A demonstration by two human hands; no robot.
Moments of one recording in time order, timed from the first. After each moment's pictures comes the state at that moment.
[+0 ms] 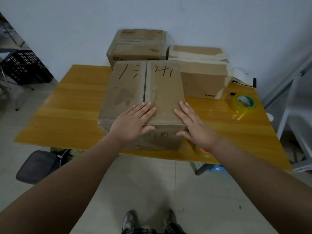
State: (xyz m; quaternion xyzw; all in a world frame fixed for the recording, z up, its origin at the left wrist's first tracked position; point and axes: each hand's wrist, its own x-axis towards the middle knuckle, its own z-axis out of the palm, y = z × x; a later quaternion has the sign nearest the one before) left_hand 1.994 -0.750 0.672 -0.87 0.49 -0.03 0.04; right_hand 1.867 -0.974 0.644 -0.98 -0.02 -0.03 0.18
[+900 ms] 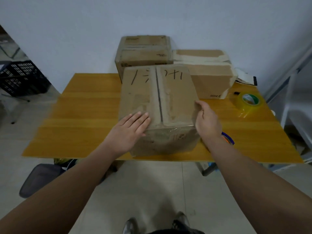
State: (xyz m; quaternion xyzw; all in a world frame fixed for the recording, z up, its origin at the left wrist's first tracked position) left_hand 2.026 -0.672 0.662 -0.81 0.58 -0.10 0.07; right_hand 1.906 -0.924 0.646 -0.86 0.36 -0.21 0.29
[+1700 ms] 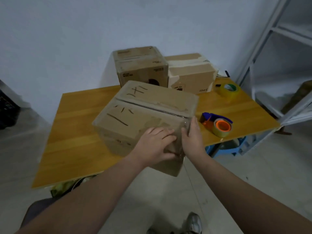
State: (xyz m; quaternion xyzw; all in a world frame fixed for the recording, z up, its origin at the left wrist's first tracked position) left_hand 2.023 -0.612 0.671 -0.69 0.71 -0.06 -0.11; right_hand 1.911 -0.723 0.662 -0.76 0.45 -0.24 0.41
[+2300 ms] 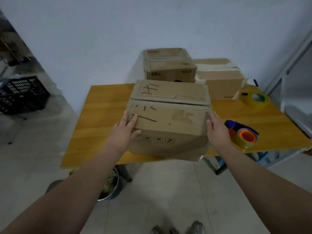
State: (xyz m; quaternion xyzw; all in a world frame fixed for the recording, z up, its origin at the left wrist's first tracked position) left_hand 2.133 -0.520 0.664 -0.92 0.36 0.09 -0.10; right_hand 1.932 -0.763 0.664 -0.85 0.41 -0.18 0.29
